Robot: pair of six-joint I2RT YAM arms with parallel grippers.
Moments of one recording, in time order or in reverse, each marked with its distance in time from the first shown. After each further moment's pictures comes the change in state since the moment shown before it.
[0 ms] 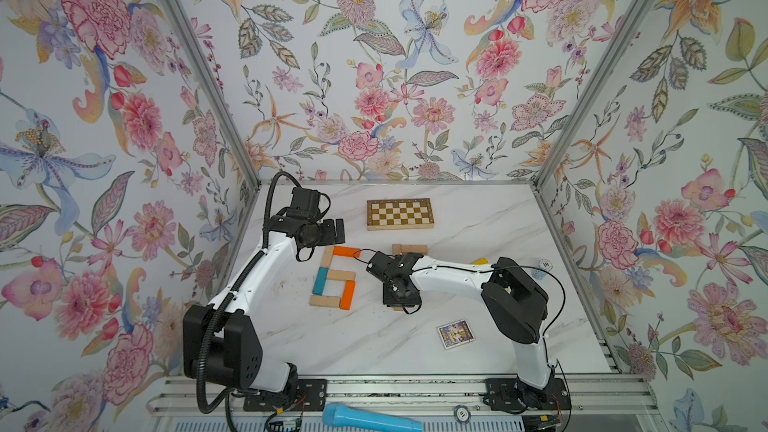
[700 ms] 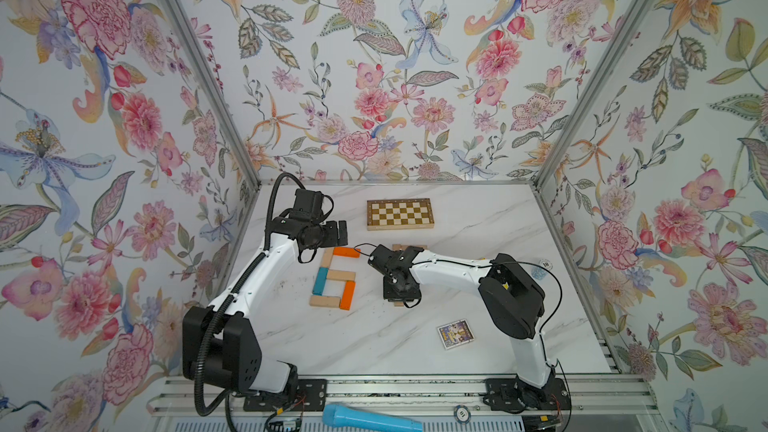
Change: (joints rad) left arm -0.022 -0.007 -0.008 0.000 0.000 0.000; right arm -0.047 0.037 0.055 -0.020 -0.026 -0.056
